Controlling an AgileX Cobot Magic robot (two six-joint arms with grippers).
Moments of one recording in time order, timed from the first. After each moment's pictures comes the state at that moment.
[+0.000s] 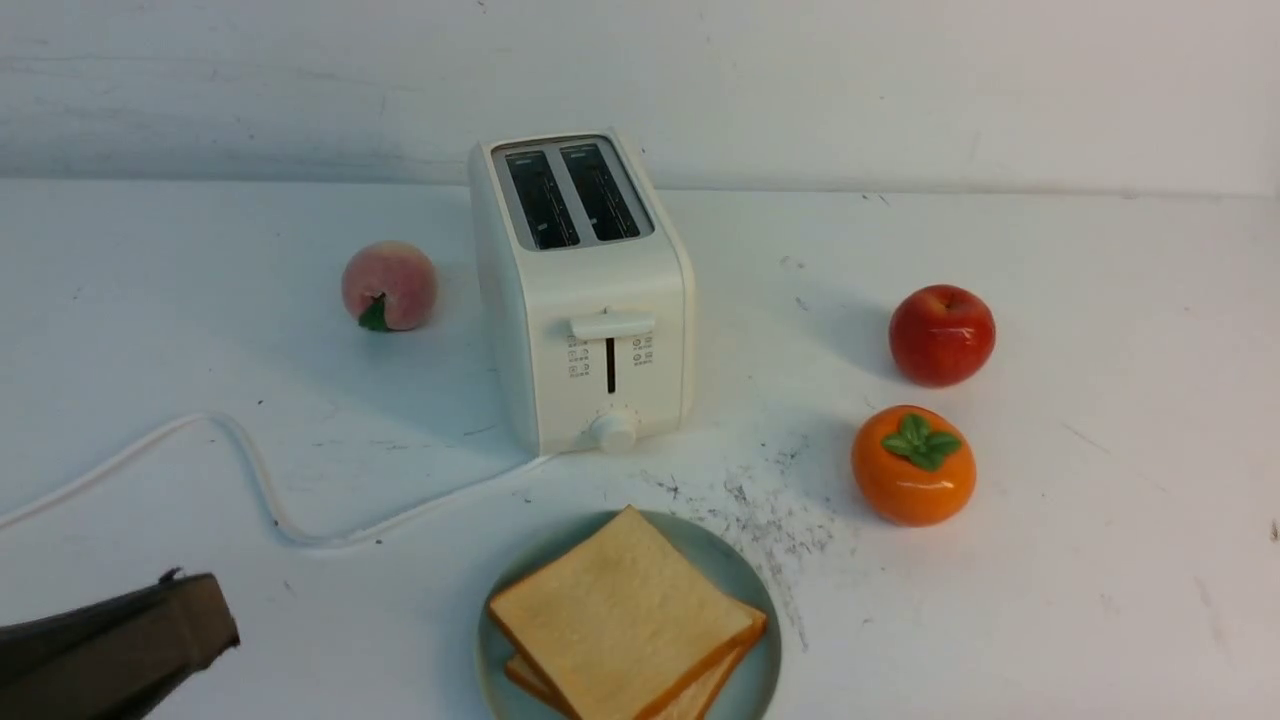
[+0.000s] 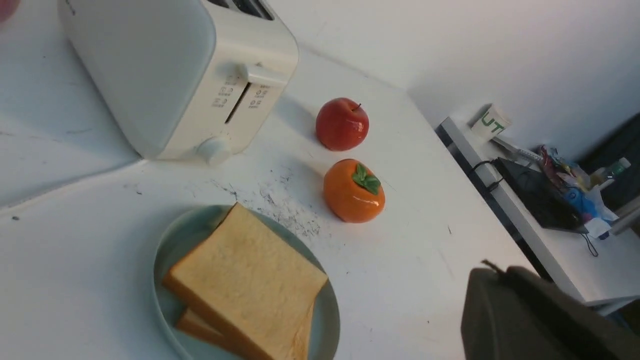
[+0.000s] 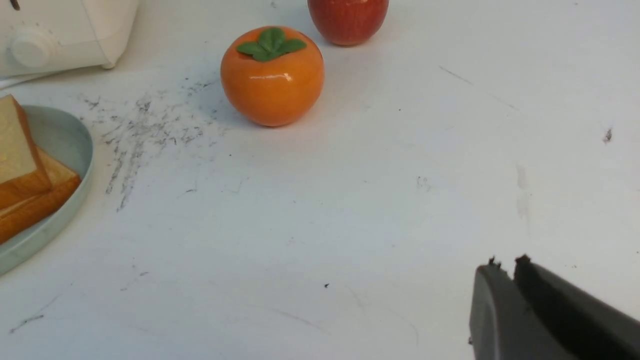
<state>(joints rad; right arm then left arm) 0.06 -0.01 0.01 0.11 0.40 -0.08 -0.51 0.35 -0.43 -0.40 0.36 -0.31</state>
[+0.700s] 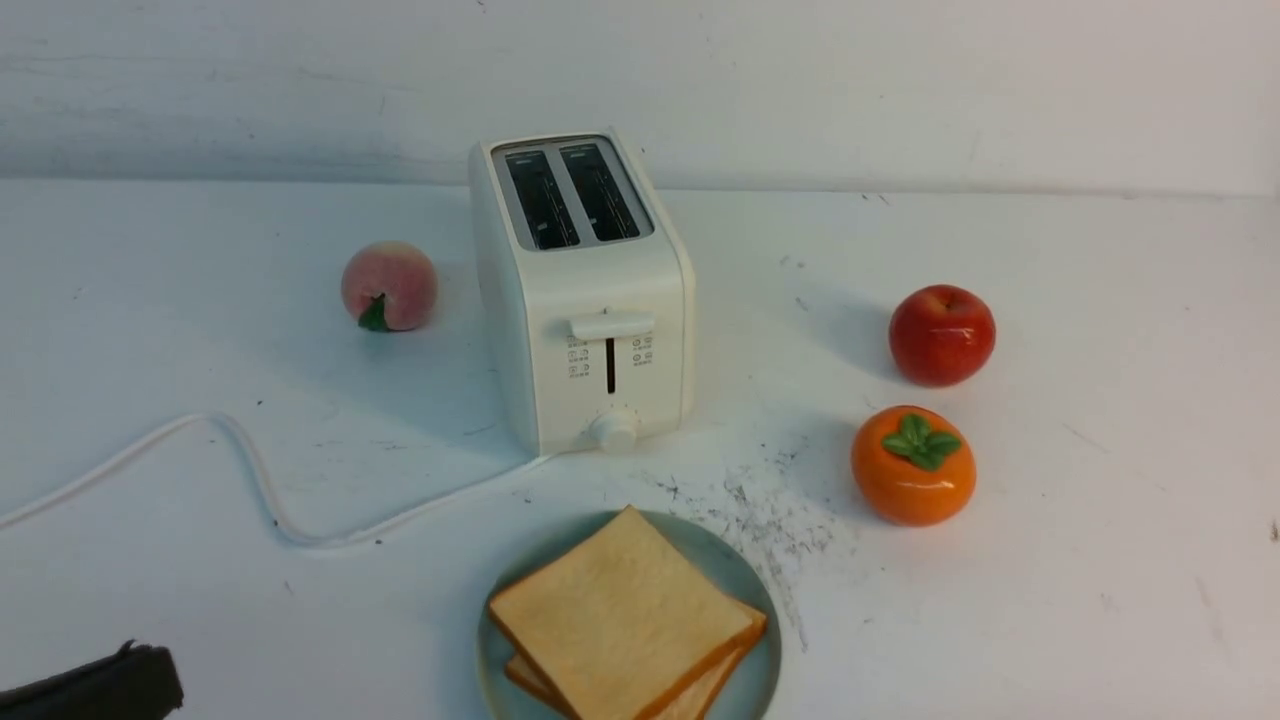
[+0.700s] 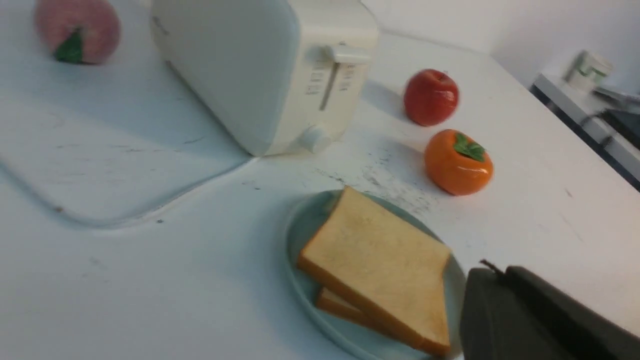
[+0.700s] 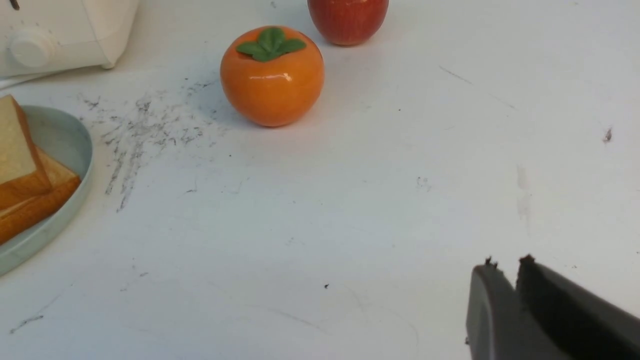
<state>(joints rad) 0.06 -0.01 0.01 0.11 0.40 -0.08 -0.44 0.21 -0.26 -0.11 0.36 -0.39</state>
